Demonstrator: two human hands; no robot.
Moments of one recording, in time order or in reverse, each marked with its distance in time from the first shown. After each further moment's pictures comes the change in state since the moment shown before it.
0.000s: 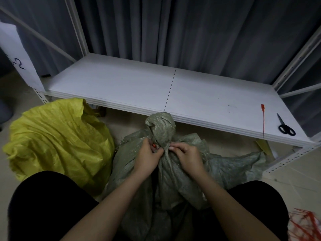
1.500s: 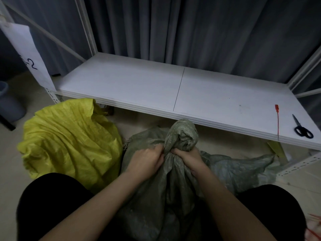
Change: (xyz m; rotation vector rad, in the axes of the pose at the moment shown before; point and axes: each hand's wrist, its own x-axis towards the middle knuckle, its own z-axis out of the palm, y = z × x) left_hand -0.008 0.002 -0.052 0.909 -0.206 0.550; right_hand 0.015 0.013 0.032 0.454 -0.026 0.625
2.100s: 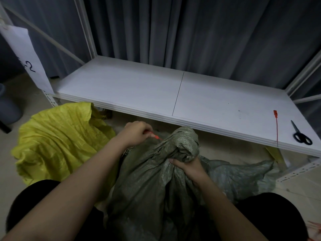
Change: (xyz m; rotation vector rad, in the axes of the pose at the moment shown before) left_hand 0.082 -0.075 -0.026 -0.216 -0.094 -0.047; right_hand 0.004 0.014 -0.010 -0.041 -0.079 -0.145
